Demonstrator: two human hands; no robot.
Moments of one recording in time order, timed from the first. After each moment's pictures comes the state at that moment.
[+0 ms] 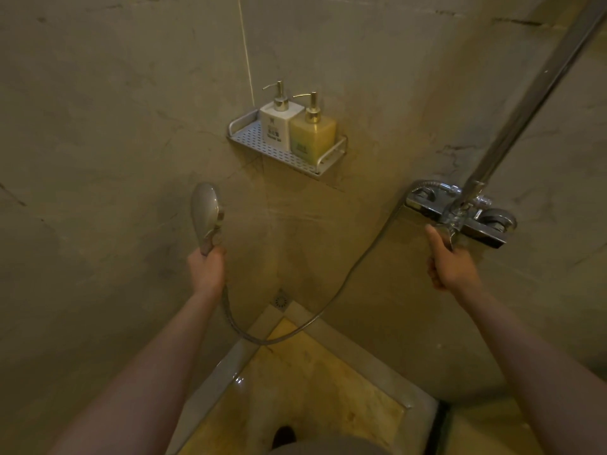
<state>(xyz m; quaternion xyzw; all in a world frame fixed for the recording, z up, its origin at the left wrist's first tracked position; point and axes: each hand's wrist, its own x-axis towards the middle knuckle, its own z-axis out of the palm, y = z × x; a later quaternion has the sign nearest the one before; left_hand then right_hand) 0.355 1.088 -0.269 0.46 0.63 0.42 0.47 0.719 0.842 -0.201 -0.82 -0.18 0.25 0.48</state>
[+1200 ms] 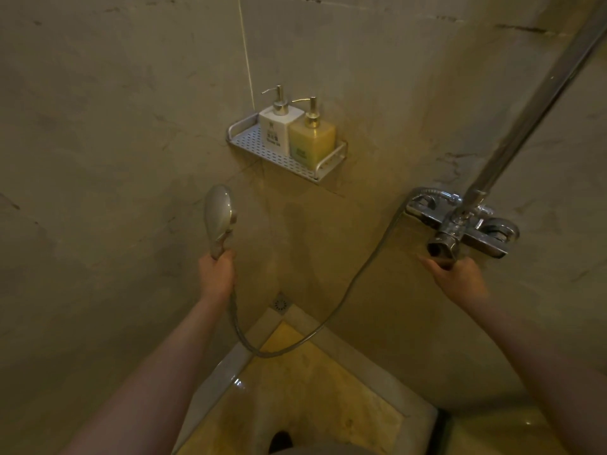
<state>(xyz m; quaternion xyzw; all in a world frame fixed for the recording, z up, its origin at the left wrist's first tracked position) 0.383 1.067 -0.251 0.48 0.62 0.41 0.47 0.747 0.834 -0.211 -0.88 -0.31 0.18 0.31</state>
